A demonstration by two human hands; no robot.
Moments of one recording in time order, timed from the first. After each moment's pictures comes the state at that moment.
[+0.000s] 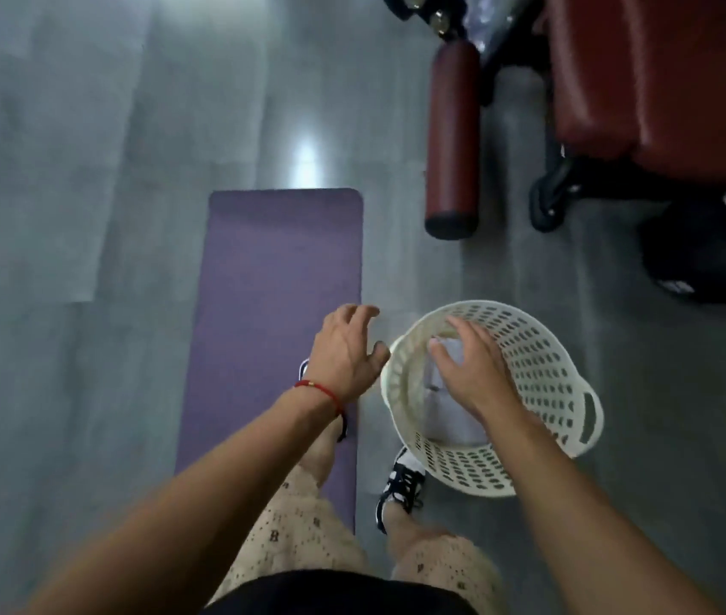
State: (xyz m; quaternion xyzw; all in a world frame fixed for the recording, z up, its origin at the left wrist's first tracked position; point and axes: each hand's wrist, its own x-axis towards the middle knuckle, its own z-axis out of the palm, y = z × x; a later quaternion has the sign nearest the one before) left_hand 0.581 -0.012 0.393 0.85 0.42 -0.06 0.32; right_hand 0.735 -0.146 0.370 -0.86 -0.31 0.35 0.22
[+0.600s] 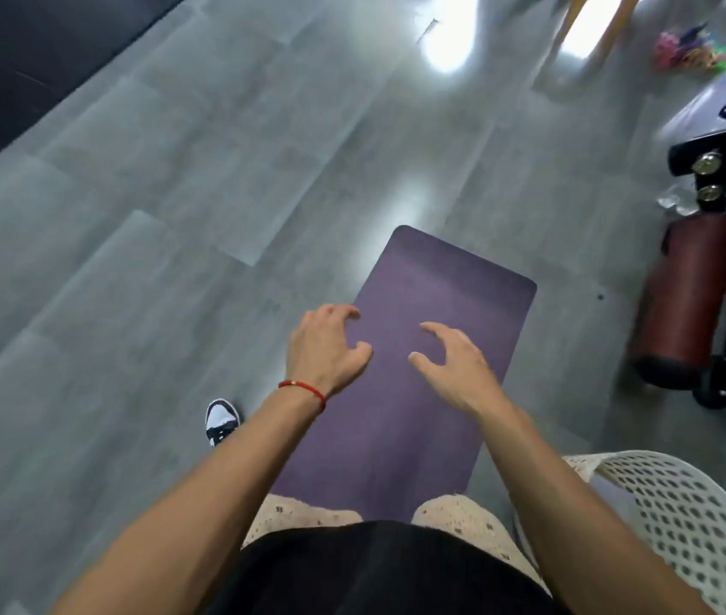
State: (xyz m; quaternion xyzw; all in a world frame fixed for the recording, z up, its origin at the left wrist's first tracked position) left_hand 0.142 0.230 0.426 0.70 0.65 0.08 0.29; right_hand 0.348 0.176 0.409 -0.75 -0.52 0.39 0.11
